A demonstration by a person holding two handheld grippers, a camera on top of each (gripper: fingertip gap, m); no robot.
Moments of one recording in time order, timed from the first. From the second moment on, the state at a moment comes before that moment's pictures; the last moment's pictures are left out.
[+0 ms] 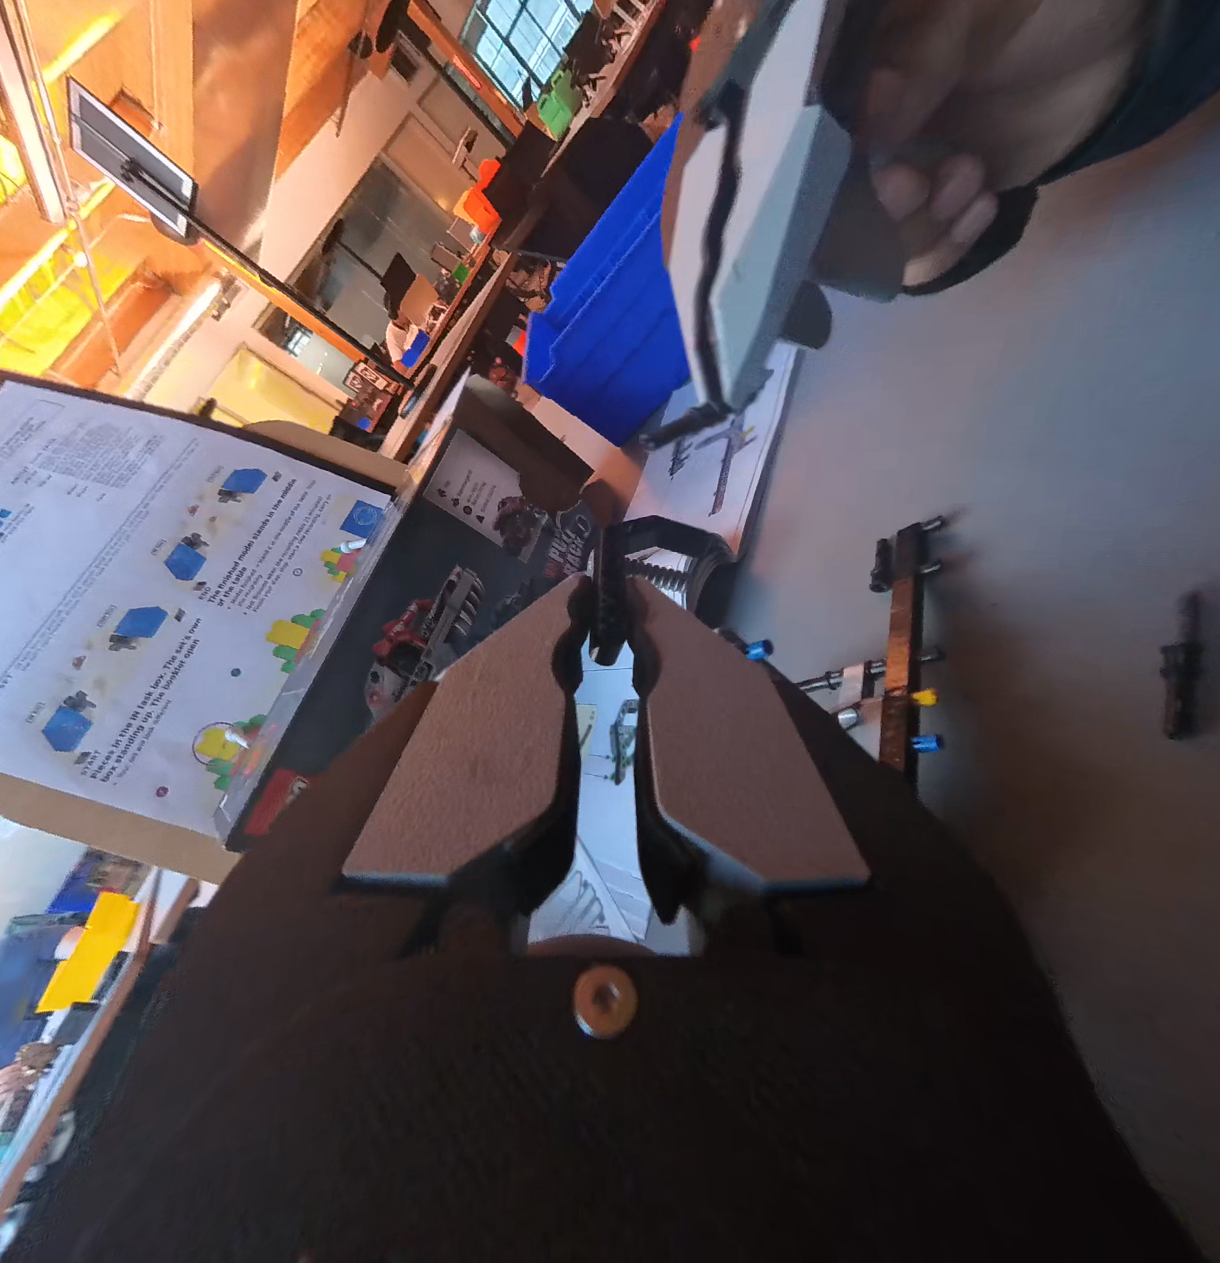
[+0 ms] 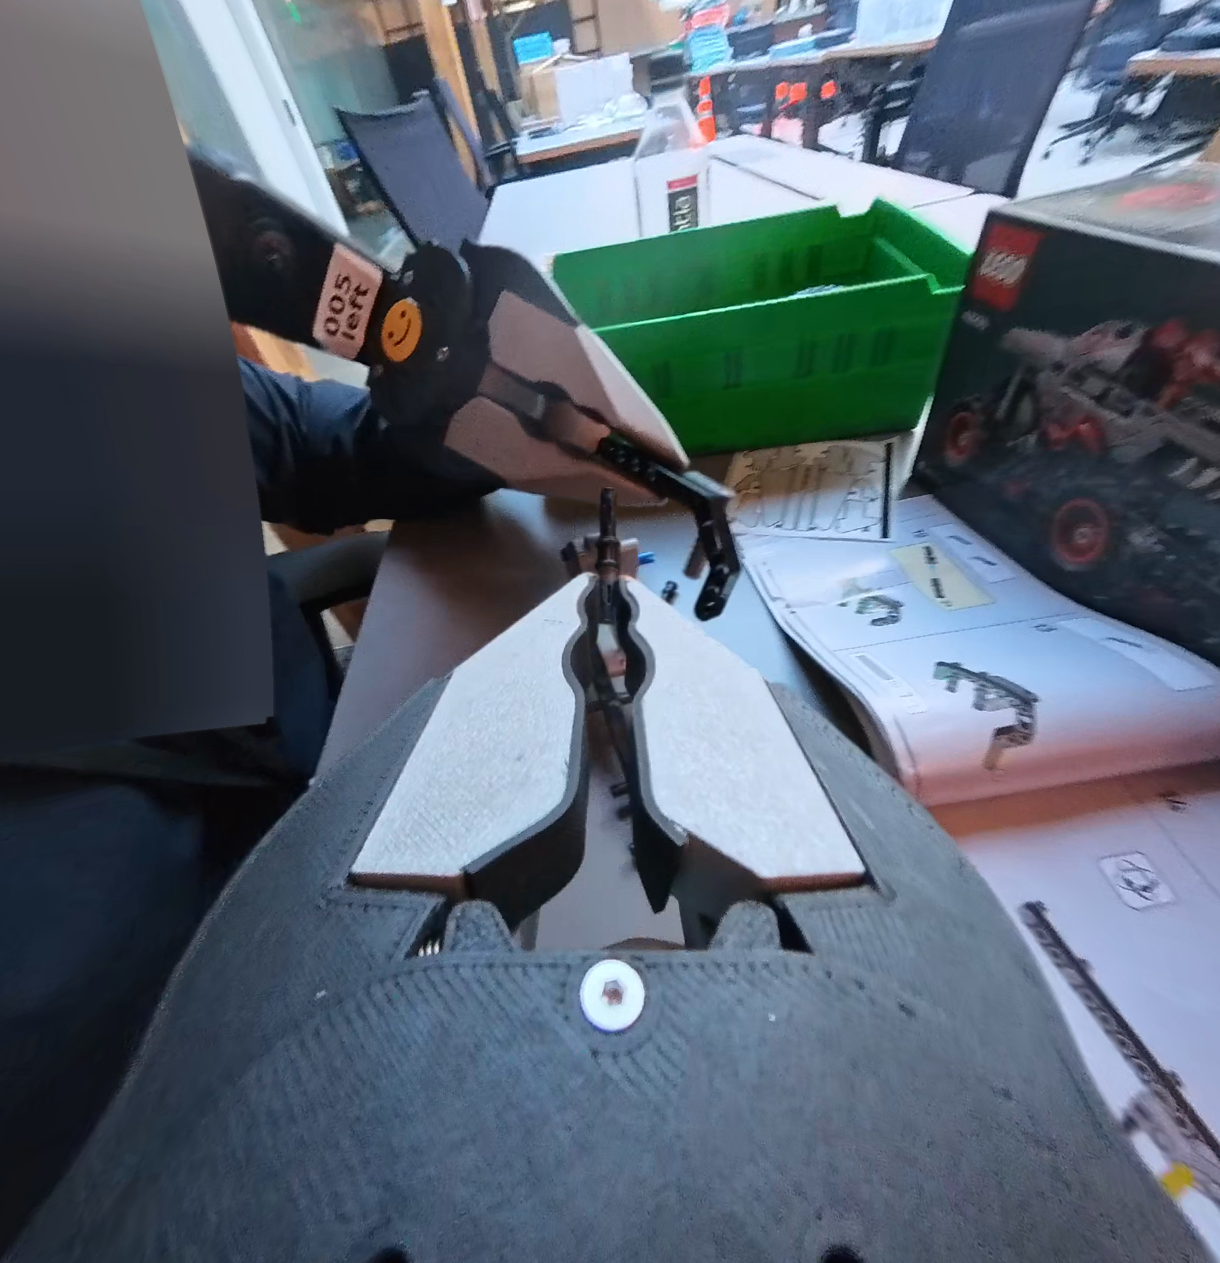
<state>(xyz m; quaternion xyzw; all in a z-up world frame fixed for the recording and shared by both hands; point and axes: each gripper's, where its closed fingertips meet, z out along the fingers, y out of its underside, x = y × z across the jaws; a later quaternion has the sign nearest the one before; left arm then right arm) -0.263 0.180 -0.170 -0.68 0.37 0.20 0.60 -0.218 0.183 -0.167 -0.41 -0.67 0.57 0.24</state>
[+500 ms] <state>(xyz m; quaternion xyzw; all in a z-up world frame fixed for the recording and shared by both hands) -0.223 0.158 -0.161 -0.56 0.47 0.26 0.62 -0.167 0.264 -0.261 -0.47 -0.81 0.30 0.19</state>
